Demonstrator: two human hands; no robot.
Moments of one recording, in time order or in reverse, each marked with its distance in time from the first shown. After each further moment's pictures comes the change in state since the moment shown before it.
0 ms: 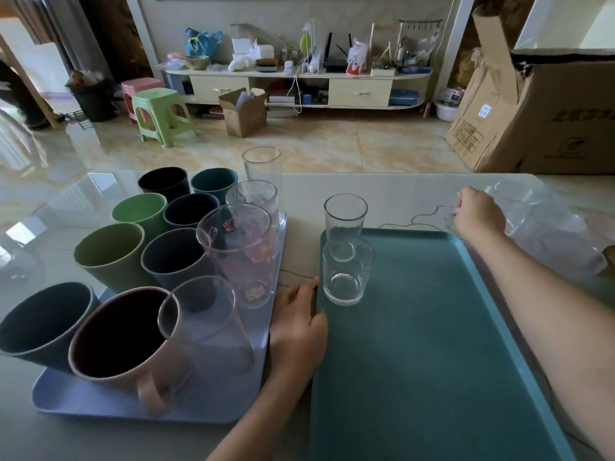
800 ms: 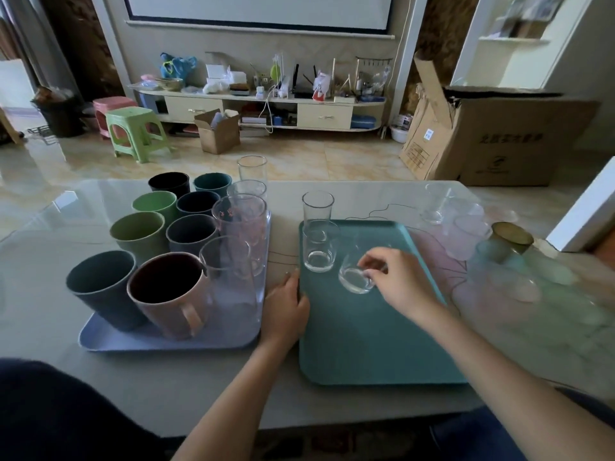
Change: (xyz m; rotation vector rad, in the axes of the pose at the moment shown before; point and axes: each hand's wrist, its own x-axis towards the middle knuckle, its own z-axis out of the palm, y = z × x) left_hand -0.048 0.005 -0.022 0.085 -0.060 0.164; right_hand -0.240 -0.038 -0.094 0.414 -0.225 -0.307
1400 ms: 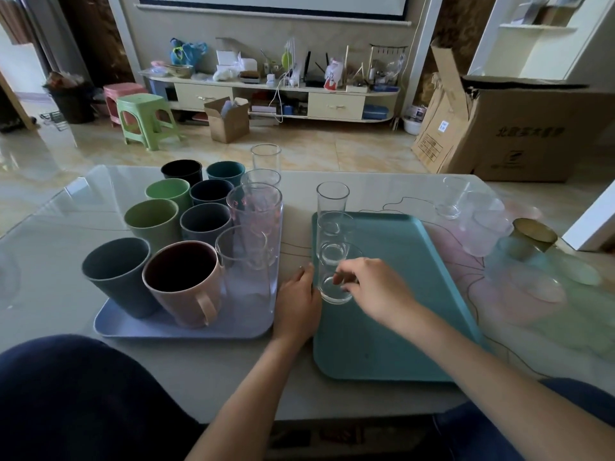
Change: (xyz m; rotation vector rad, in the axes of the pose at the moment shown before) left_hand -0.001 -0.009 0.005 0.026 0.027 0.062; right_hand -0.009 -0.035 0.038 -0.196 -0.234 -0.107
